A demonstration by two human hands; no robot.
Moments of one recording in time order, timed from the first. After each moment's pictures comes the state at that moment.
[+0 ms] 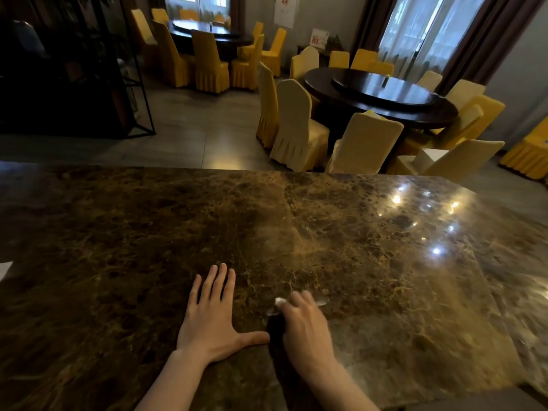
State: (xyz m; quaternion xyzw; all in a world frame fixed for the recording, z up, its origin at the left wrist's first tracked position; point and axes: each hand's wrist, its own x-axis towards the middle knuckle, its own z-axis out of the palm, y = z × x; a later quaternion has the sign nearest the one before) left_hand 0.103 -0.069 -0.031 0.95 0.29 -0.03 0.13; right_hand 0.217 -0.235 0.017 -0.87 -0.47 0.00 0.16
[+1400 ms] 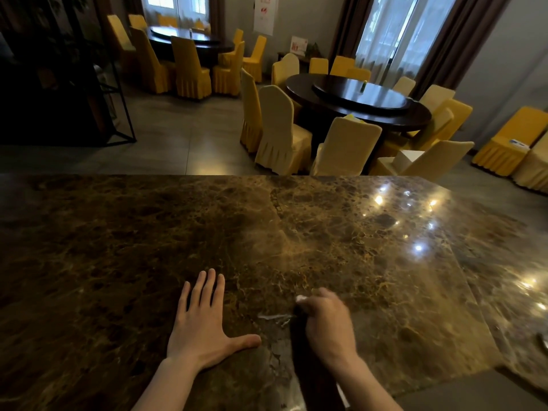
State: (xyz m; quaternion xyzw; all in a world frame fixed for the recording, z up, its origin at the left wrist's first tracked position) left_hand 0.101 -0.070 -0.026 0.95 0.29 -0.04 0.13; right_hand 0.252 -0.270 0.022 -0.92 -0.33 0.00 0.22
